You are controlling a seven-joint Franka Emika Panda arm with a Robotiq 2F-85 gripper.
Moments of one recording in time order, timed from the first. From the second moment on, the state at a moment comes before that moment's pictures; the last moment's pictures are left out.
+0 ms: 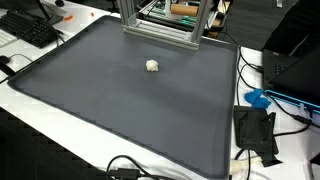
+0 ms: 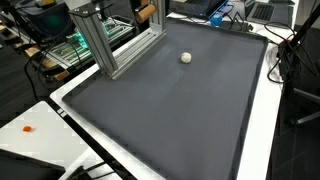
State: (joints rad) arm 0.15 -0.73 0.16 -2.64 0.20 1.90 0.08
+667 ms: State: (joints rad) arm 0.15 -0.73 0.16 -2.62 0.19 1.88 0.08
